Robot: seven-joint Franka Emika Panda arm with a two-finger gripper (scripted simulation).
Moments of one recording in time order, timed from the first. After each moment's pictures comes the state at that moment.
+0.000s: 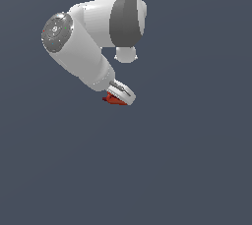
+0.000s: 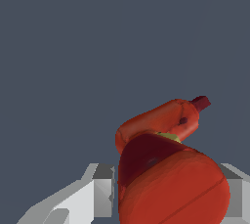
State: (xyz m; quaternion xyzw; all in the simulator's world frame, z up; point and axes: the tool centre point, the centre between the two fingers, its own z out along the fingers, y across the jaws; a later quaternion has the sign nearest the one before) arm -0.019 -0.041 0.246 -0.92 0.33 0.20 0.08
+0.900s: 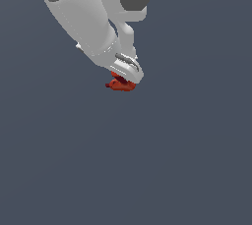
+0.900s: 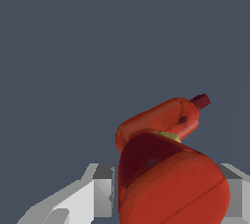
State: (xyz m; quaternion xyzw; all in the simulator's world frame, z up) arm -0.046 -0.022 0.311 -0.92 0.33 0.20 0.08
